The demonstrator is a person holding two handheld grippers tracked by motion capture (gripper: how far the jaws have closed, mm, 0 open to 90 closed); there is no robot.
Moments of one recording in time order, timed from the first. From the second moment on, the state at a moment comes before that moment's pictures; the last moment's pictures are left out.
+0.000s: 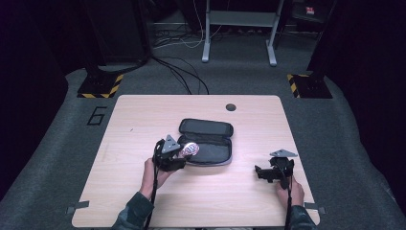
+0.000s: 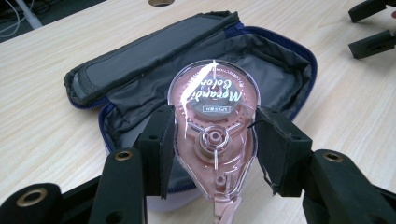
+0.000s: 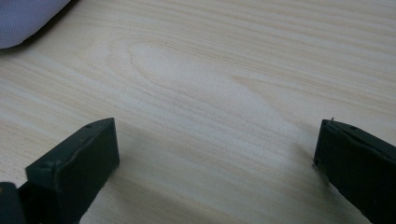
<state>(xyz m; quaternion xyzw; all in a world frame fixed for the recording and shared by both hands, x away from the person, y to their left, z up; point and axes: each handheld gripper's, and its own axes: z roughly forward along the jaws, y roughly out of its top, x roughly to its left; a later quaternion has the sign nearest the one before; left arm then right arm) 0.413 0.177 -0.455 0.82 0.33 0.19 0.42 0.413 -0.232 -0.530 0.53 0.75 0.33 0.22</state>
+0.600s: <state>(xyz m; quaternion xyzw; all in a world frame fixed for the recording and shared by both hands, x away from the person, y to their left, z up) 0.442 0.162 -0.460 0.82 0.33 0.18 0.42 0.413 -0.232 -0.530 0.53 0.75 0.33 0.22</state>
